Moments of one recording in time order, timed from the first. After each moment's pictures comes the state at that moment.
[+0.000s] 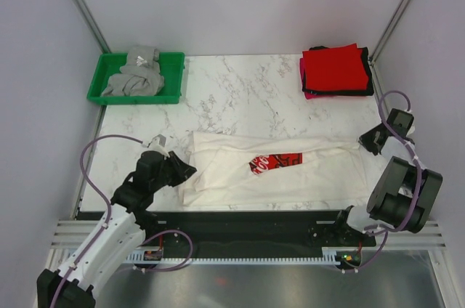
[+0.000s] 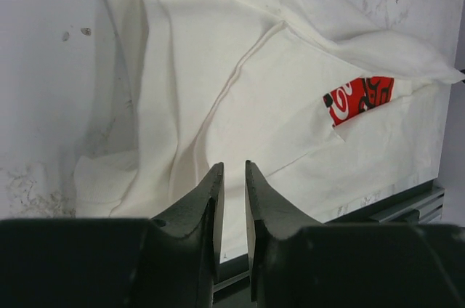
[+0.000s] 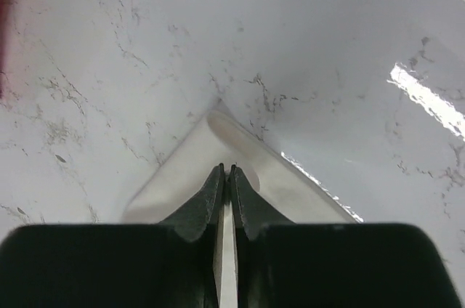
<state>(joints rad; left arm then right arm) -0.40 0.54 0.31 -0.37 0.12 -0.81 -0.48 1.44 0.76 -0.23 -0.09 0.59</state>
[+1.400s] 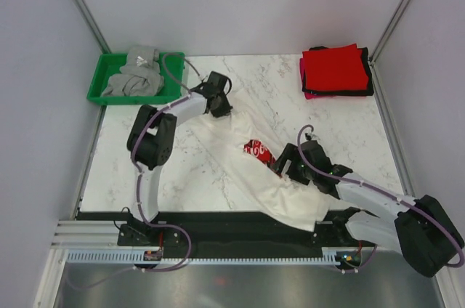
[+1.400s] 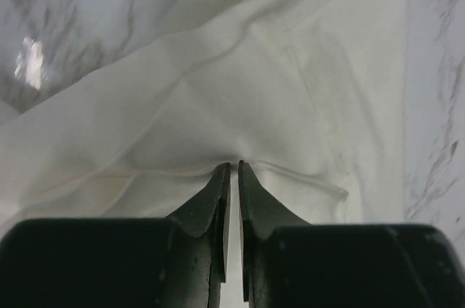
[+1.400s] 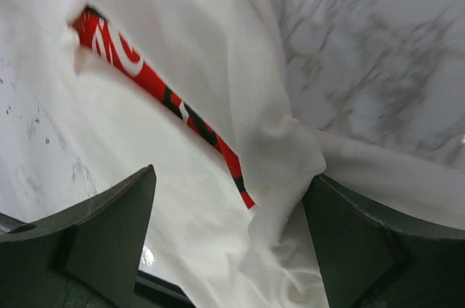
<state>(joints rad) -0.47 2.03 1.38 -0.29 -0.08 -0.79 0.49 1.10 0.38 -0.06 0.00 0.88</state>
